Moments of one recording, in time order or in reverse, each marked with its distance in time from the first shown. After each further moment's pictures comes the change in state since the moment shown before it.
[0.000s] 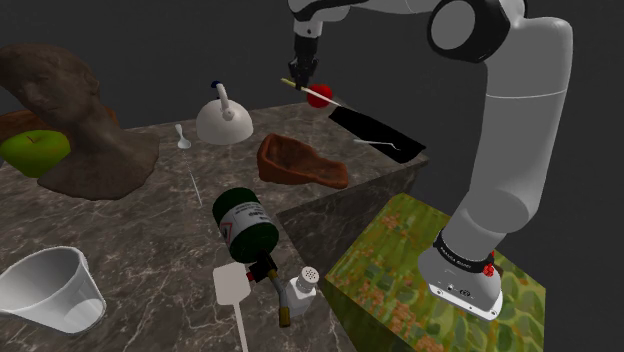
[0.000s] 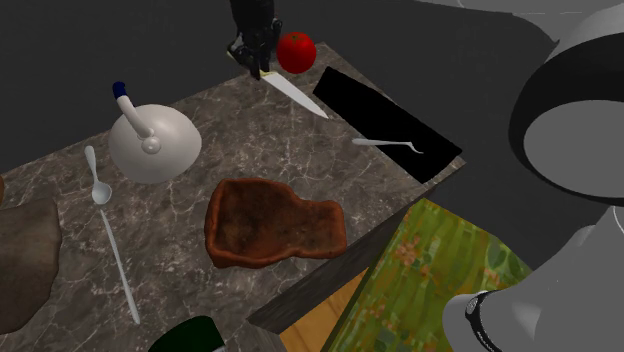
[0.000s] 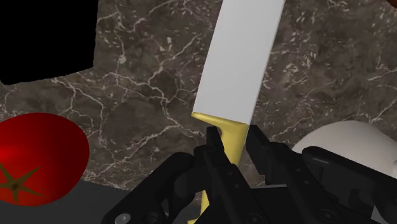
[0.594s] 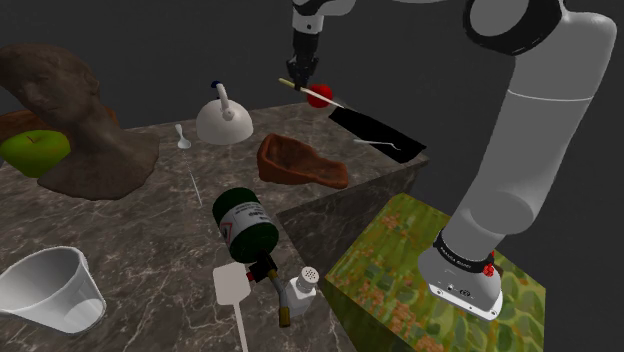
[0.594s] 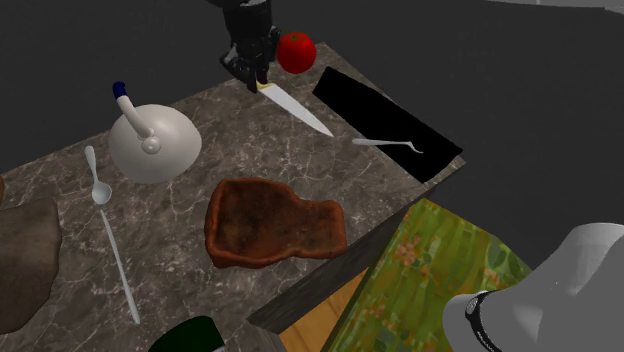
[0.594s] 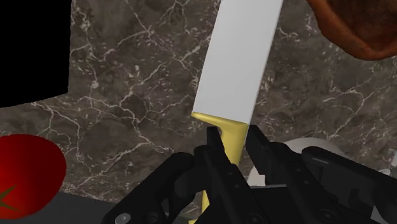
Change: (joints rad) arm 0.062 -0.167 0.022 -0.181 -0.031 0.019 0.083
